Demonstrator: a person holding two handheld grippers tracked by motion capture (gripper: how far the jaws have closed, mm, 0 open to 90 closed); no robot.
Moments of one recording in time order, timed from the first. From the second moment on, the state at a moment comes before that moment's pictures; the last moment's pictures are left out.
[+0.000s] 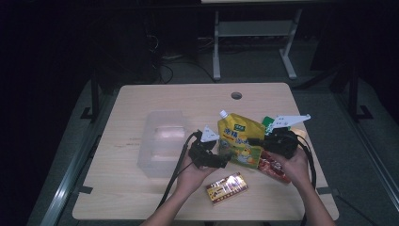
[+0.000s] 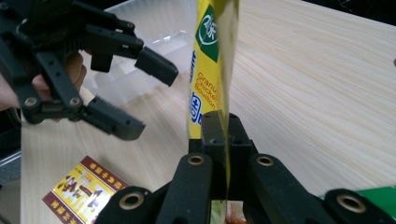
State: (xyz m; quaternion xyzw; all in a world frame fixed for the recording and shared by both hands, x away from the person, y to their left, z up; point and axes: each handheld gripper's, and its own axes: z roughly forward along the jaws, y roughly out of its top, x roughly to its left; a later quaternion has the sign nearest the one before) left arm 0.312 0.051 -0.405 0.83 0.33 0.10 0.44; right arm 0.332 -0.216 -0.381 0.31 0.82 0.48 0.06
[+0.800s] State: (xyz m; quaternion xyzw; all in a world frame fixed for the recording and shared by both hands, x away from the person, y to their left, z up) left arm 0.267 0.083 -0.409 0.85 0.23 0.07 0.46; right arm 0.346 -0.202 -0.353 0.29 0.81 0.50 0.06
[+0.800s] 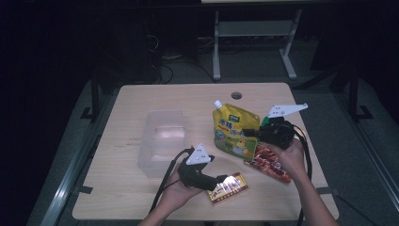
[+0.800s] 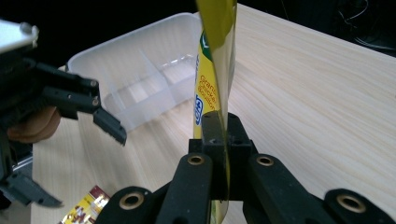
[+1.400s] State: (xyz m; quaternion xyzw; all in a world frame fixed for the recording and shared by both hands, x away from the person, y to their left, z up) left arm 0.252 0.091 -0.415 0.86 0.20 0.07 0.46; right arm 0.353 -0.173 -0.330 0.27 0.82 0.50 0.07
